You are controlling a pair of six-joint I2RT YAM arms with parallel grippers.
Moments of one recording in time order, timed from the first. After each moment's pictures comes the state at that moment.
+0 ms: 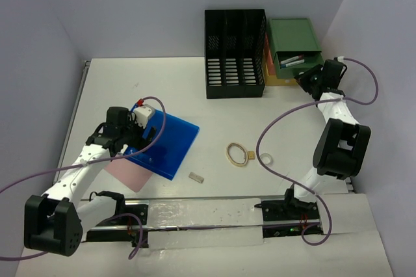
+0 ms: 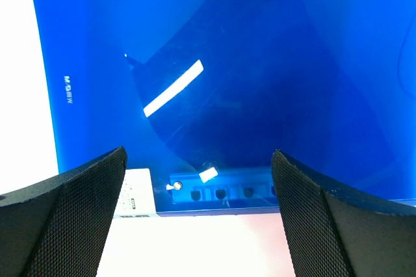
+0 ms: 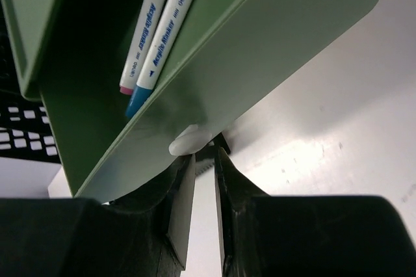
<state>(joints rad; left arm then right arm) -0.23 1.05 0.65 -0.42 0.13 0.35 -0.31 1.62 1.15 -0.05 -0.25 0.73</state>
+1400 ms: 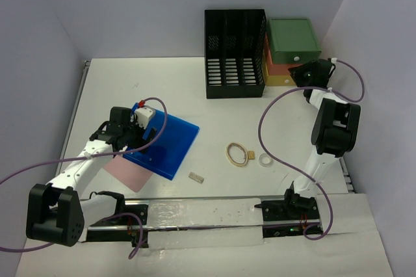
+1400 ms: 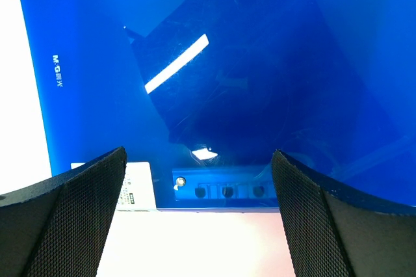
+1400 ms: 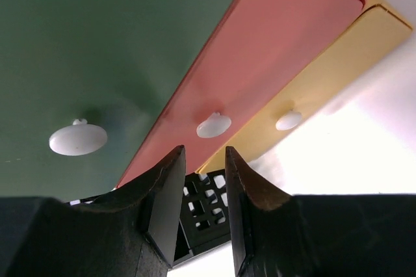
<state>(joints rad) -0.23 1.13 0.65 -0.42 0.08 0.34 -0.28 1.92 1.25 0.26 -0.24 0.93</state>
